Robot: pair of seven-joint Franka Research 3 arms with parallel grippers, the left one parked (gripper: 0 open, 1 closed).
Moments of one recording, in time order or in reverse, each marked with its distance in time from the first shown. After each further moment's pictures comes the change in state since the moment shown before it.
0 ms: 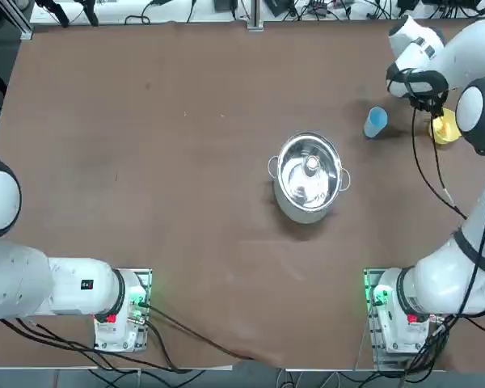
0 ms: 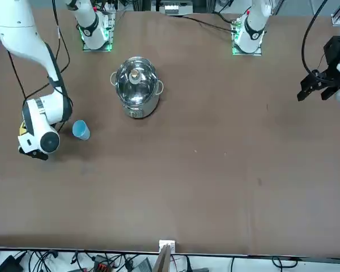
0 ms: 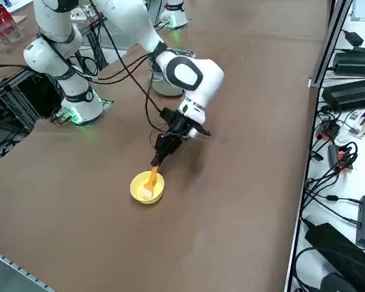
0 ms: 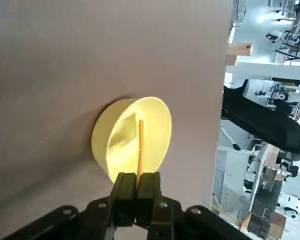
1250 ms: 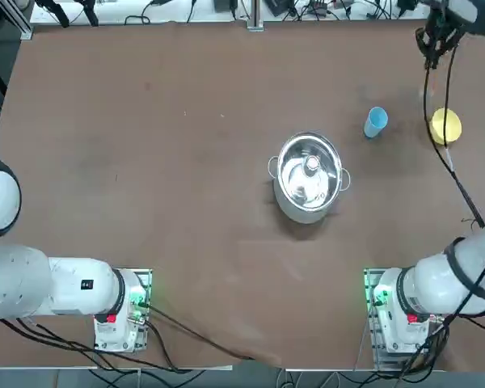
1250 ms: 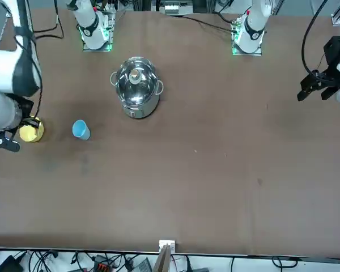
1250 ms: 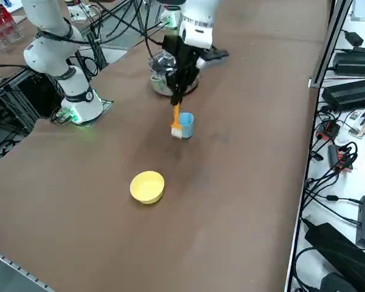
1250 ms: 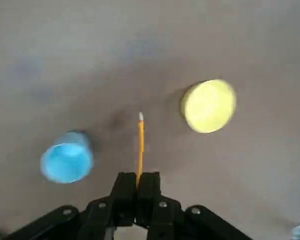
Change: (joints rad) arm 0.004 -0.270 0.030 0.198 0.629 -0.175 -0.331
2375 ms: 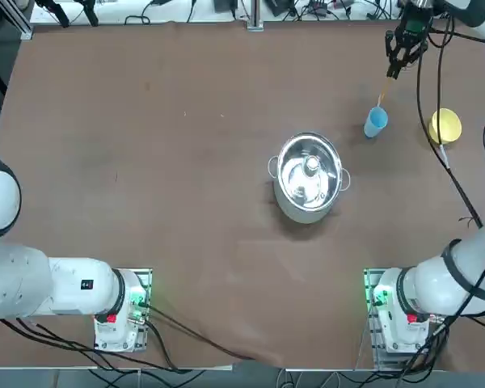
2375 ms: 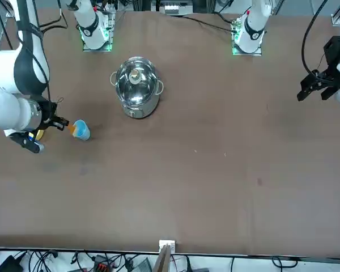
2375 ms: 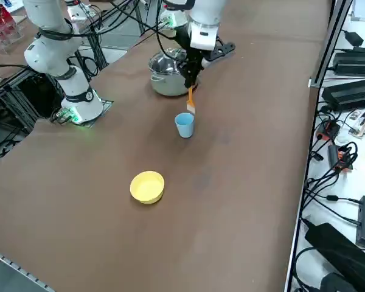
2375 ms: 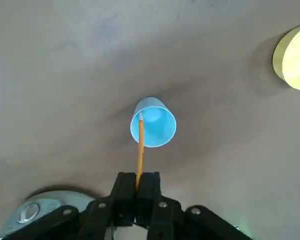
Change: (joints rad) arm 0.059 0.017 0.003 -0.034 0.232 -0.004 0.120
